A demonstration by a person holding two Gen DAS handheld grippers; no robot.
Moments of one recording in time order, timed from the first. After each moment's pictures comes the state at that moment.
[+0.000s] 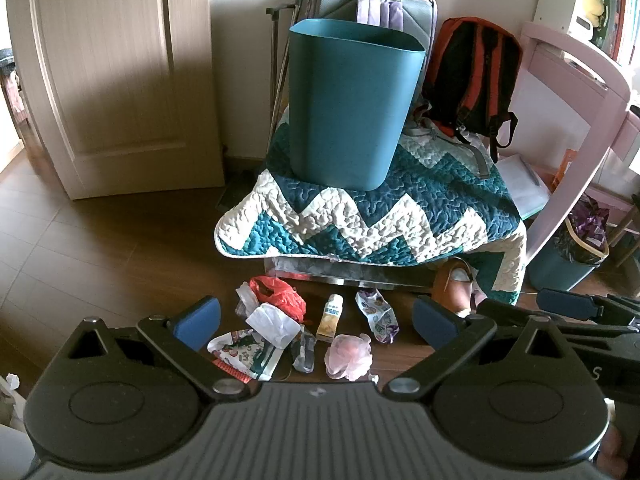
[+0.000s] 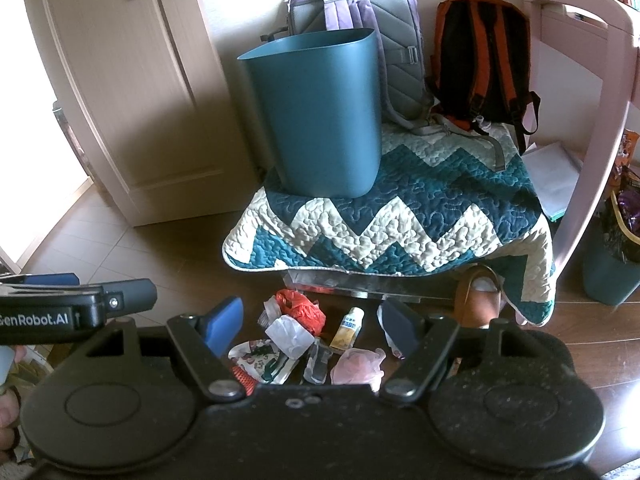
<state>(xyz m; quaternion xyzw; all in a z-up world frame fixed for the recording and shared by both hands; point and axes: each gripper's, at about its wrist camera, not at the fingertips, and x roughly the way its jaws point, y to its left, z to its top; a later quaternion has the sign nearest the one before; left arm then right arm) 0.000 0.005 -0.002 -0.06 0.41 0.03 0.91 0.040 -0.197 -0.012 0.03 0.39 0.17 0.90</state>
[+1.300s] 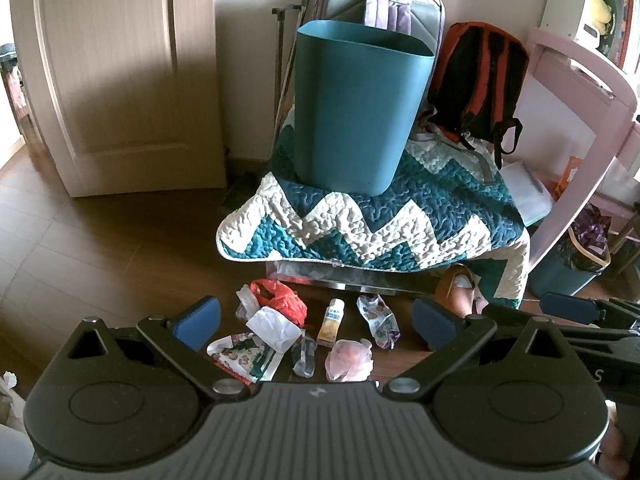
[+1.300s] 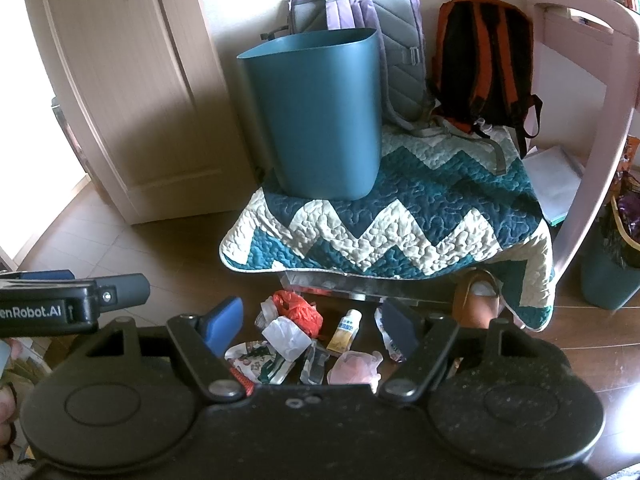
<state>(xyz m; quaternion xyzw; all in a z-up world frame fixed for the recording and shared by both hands) 0.010 0.011 0.003 -0.06 0.42 0.04 0.91 0.045 -0.197 -0.013 0.03 0.40 0.17 0.90</state>
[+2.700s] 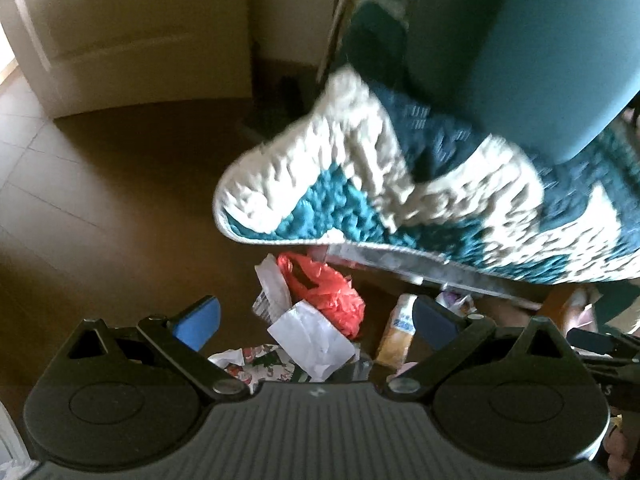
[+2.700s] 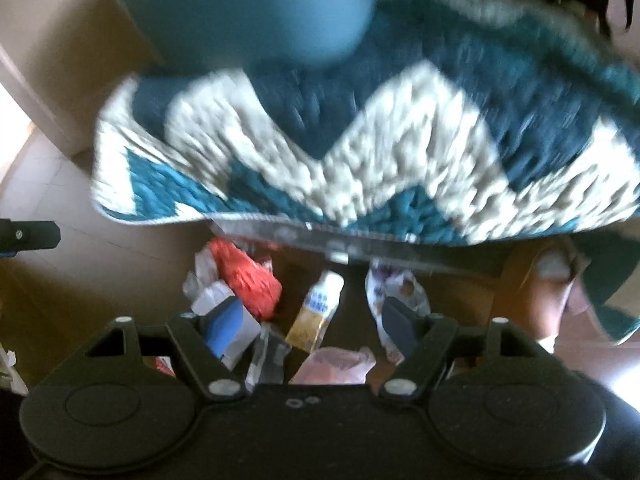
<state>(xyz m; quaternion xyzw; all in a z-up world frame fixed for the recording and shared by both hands) 0.251 0.111 -0.250 -0.09 0.53 0.09 0.84 0.284 -0.160 -0.275 0.02 0.54 0.15 0.83</state>
